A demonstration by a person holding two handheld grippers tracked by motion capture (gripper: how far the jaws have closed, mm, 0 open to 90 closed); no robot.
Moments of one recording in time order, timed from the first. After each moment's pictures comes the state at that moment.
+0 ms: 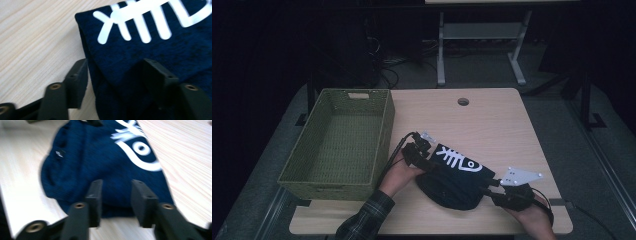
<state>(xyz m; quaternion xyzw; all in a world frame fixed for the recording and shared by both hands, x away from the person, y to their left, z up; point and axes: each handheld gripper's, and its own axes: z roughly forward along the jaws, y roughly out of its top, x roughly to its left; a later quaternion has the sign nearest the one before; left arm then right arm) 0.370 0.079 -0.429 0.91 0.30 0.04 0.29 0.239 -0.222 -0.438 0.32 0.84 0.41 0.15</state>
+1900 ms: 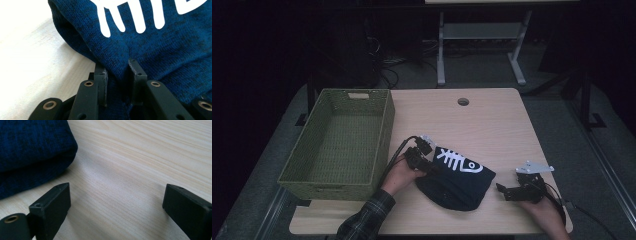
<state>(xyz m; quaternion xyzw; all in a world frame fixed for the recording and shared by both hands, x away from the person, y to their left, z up) 0.375 0.077 -0.445 0.91 0.28 -0.07 0.29 0.273 -0.275 -0.483 0.46 0.80 0.34 0.18</state>
